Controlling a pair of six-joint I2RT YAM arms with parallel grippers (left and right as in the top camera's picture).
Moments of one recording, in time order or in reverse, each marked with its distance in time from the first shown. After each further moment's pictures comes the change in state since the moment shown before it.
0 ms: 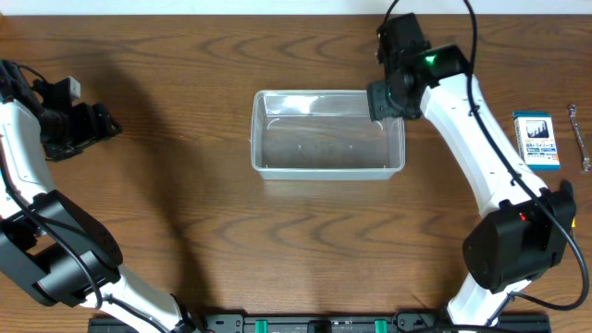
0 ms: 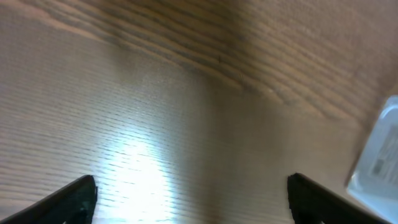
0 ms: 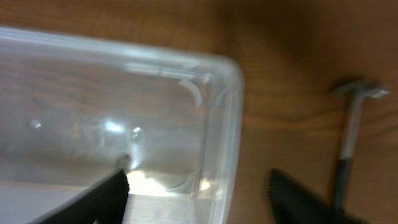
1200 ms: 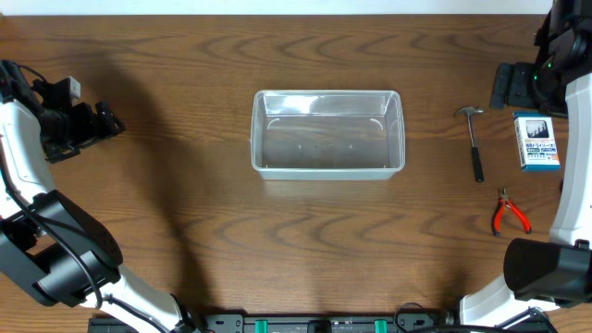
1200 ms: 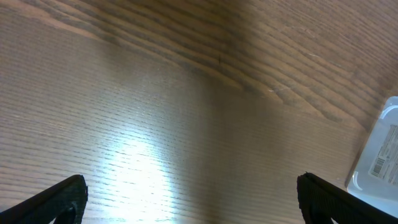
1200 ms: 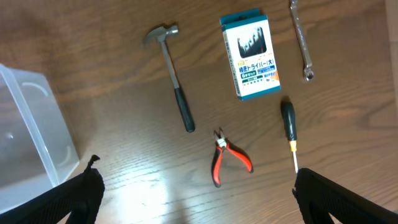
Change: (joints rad) left arm 0.000 0.000 0.000 0.000 0.000 -0.004; right arm -0.461 -0.100 0.296 -0.431 0.043 -0.118
